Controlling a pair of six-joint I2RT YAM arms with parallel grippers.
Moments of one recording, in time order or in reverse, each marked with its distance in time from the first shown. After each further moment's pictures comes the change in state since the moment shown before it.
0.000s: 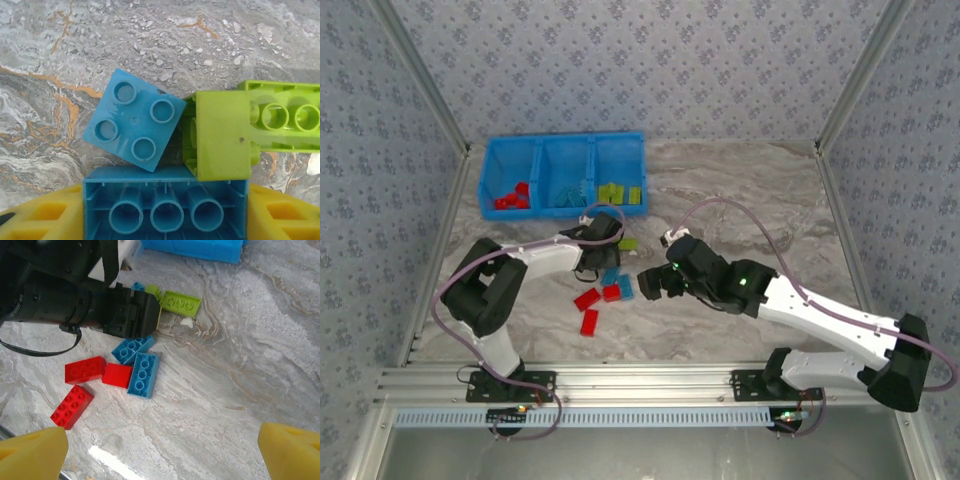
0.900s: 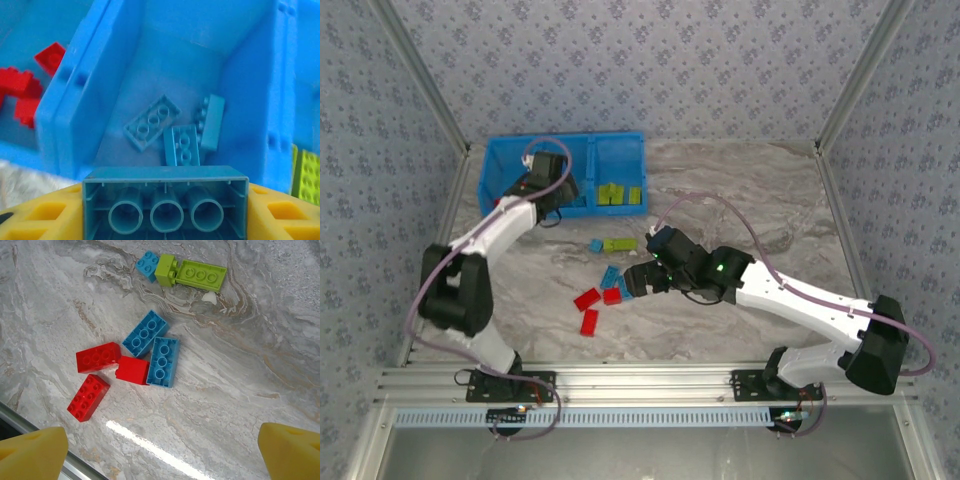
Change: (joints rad) left arm 0.370 -0.013 0.356 -0.034 -0.016 0.126; right arm 0.002 0.147 0.126 -0.072 -0.072 0.077
